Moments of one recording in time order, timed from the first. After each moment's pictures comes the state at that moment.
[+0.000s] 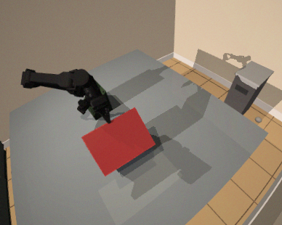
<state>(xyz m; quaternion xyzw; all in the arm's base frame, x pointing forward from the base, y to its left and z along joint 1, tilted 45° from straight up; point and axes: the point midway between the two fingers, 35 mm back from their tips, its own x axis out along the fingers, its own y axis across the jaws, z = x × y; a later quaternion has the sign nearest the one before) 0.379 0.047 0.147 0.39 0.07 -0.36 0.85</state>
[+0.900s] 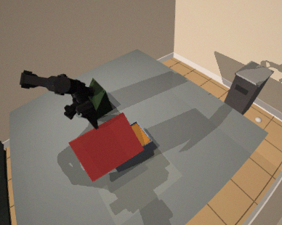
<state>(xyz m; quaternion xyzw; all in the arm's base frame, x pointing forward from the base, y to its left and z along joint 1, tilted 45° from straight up) 0.364 0.010 0.182 0.39 0.07 -0.36 0.85</state>
